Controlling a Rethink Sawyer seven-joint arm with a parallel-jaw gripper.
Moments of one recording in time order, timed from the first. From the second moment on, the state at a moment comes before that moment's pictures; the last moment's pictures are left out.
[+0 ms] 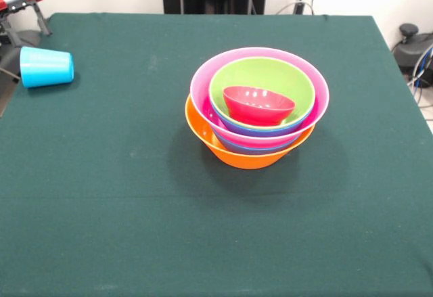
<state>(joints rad) -2.03 0.09 1.10 1.79 -0.82 0.73 0.50</state>
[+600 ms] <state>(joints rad) -2.05 0.14 1.10 1.79 -0.77 0.79 0.40</state>
